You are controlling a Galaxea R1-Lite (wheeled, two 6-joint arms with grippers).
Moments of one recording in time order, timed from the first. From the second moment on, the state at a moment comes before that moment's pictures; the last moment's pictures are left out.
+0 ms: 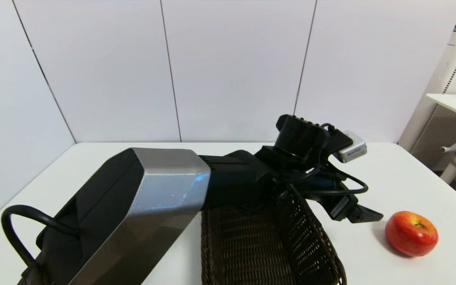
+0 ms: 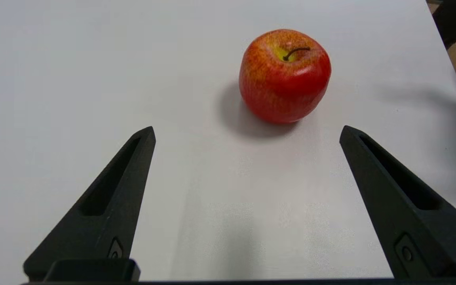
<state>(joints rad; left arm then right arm) -0.96 2.40 -1.97 -0.05 -0.52 0.19 0.00 0.00 -0.01 0.03 -0.02 0.04</state>
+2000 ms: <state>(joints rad) -0.08 0.53 -0.25 -0.15 -0.12 0.13 0.00 0.00 -0.01 0.03 -0.02 0.04</state>
